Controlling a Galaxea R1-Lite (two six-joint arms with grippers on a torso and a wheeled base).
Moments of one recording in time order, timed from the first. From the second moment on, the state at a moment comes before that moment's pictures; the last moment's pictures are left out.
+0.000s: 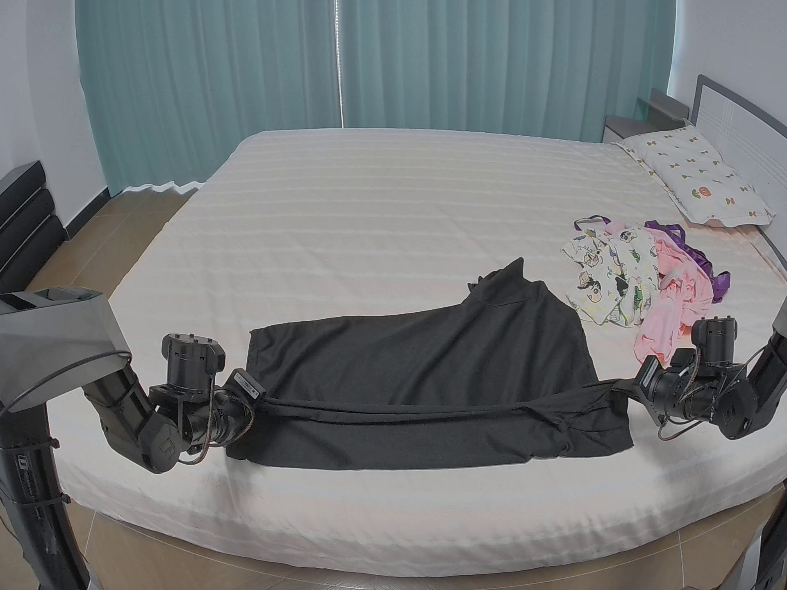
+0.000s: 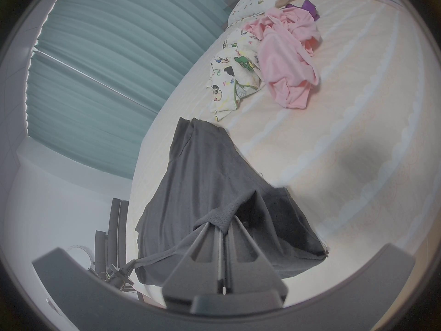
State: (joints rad) left arm -0.22 2.16 -0.63 -0.91 0.00 -1.04; right arm -0.04 1.99 -0.50 -0.88 0.32 0.76
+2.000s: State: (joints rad) left arm -0.18 2.05 -0.49 -0.91 -0.20 -1.07; right arm -0.07 1.92 -0.49 -0.67 0.38 0.70
